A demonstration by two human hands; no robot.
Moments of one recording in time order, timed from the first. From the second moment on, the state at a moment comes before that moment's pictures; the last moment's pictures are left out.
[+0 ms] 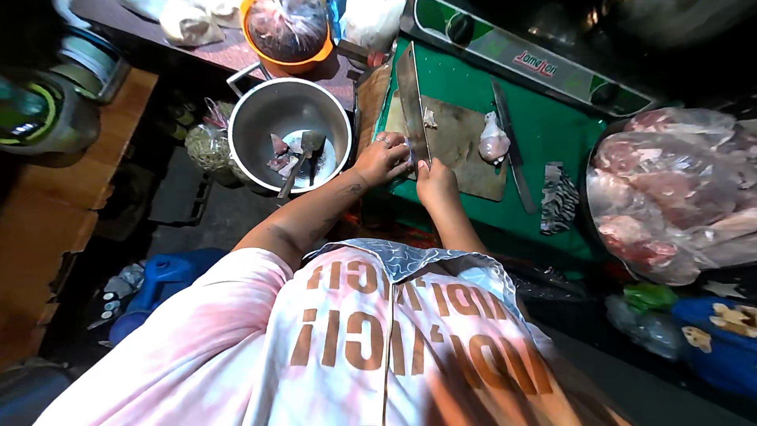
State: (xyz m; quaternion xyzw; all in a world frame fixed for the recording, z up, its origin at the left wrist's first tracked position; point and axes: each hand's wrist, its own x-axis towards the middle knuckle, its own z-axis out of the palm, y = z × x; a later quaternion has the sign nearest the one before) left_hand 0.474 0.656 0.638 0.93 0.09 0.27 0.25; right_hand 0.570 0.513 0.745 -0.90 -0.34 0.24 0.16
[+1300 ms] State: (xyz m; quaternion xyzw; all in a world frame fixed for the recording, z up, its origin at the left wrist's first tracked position) left_hand 0.463 0.661 0.638 0.90 0.09 0.30 0.31; right_hand 0.556 0.489 0.744 -0.90 -0.35 0.18 0.21
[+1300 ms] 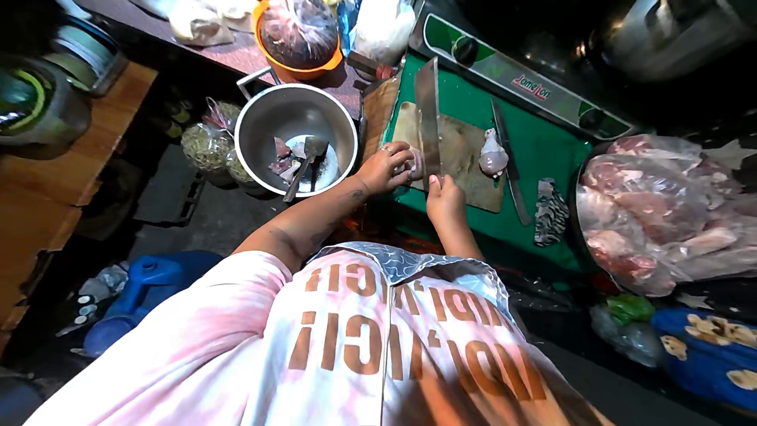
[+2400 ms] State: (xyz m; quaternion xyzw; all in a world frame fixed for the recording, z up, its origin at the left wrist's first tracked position) left_hand 0.479 0.645 0.633 0.90 0.11 0.29 0.29; right_hand 0.567 0.471 0.731 -0.90 -0.28 0.33 0.08
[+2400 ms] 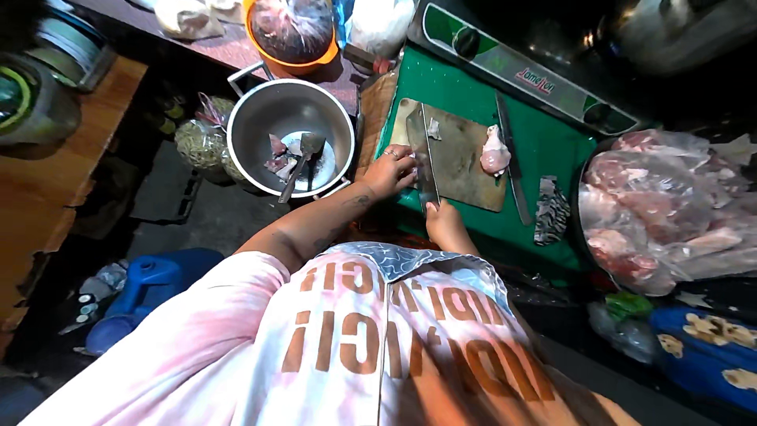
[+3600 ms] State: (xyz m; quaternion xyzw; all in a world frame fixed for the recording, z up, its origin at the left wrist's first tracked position) left_hand 0.520 0.711 0.738 0.67 0.23 0.00 0.71; right_hand 0.641 0.387 0.760 -0.84 -0.13 0.34 0.39
